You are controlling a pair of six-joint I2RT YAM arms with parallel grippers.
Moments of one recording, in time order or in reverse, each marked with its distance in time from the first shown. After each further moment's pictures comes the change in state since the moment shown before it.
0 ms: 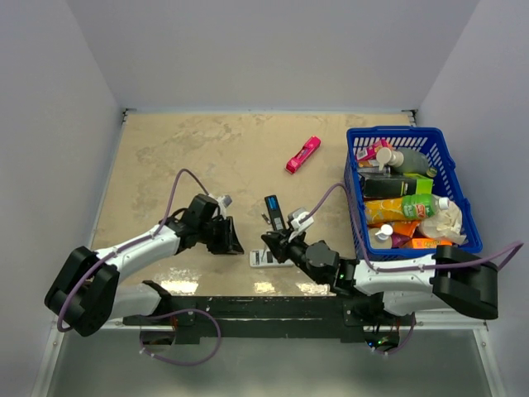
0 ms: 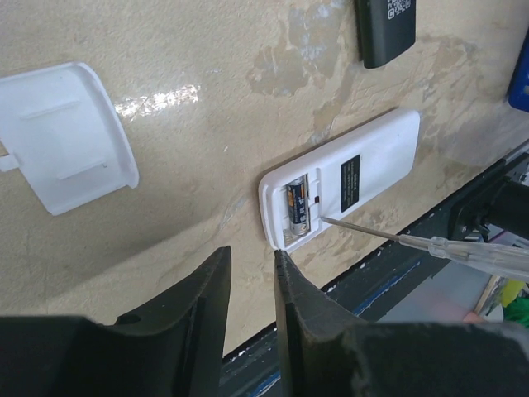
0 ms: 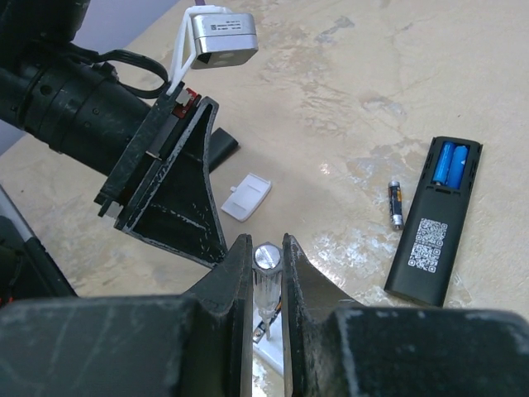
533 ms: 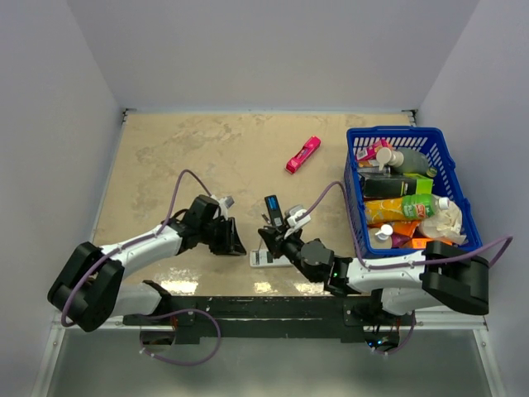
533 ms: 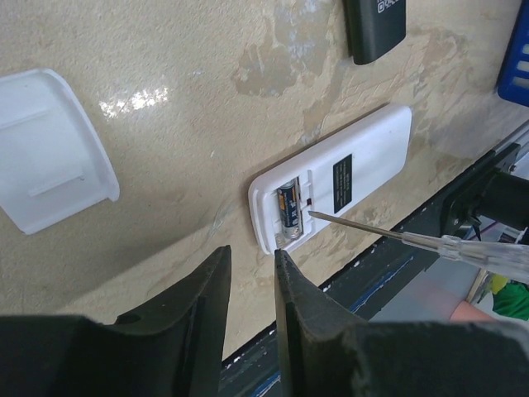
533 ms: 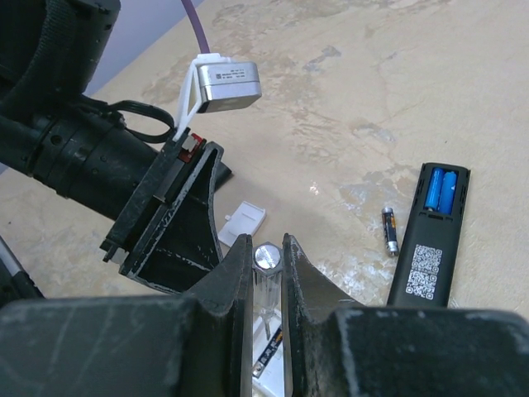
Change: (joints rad) left arm 0.000 0.032 -0.023 0.075 0.050 -0.003; right arm 0.013 0.076 0.045 0.076 0.070 -0.033
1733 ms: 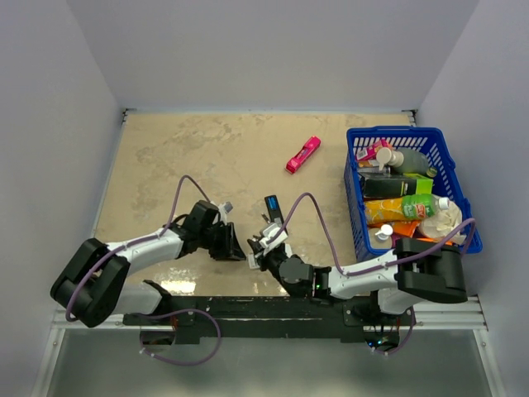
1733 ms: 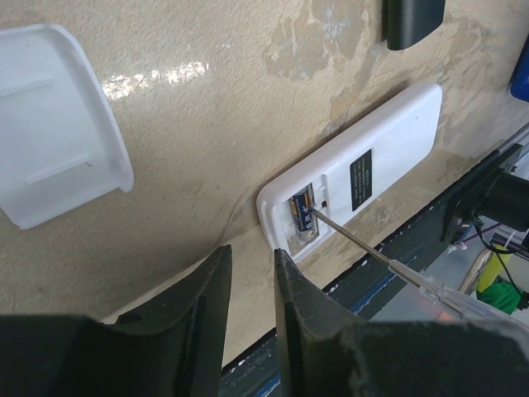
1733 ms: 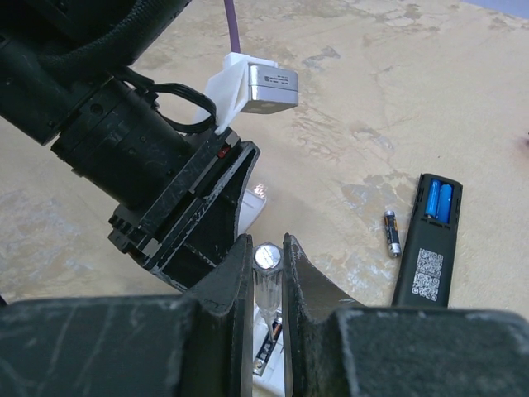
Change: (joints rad) left arm 0.000 0.023 -0.064 0.077 0.019 -0.047; right arm 0.188 0.188 0.102 0.044 0.220 -0.195
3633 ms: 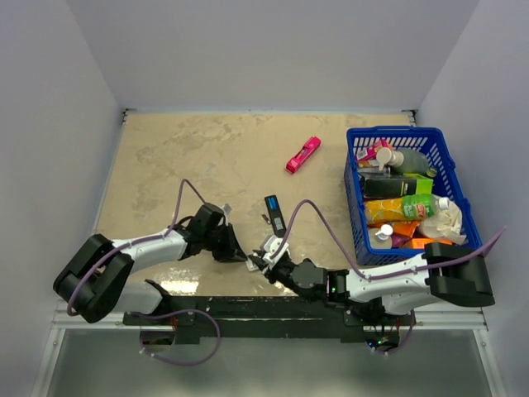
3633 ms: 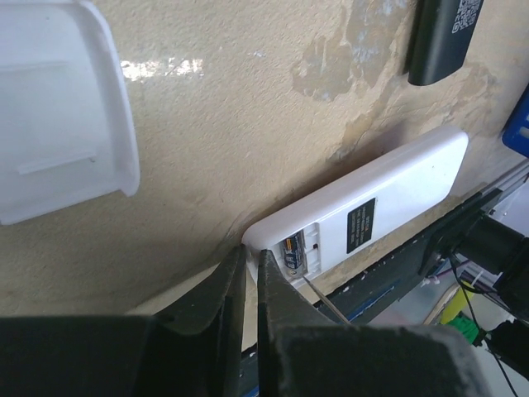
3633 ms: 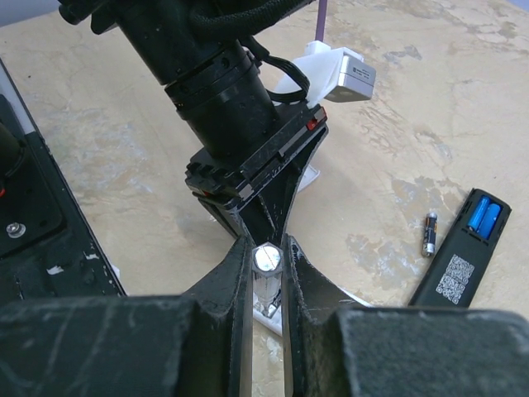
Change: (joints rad) left arm -0.055 0.043 -0.001 0.037 -0.085 -0.180; right arm 0.035 -0.194 -0.071 -0.154 -0.217 -0.085
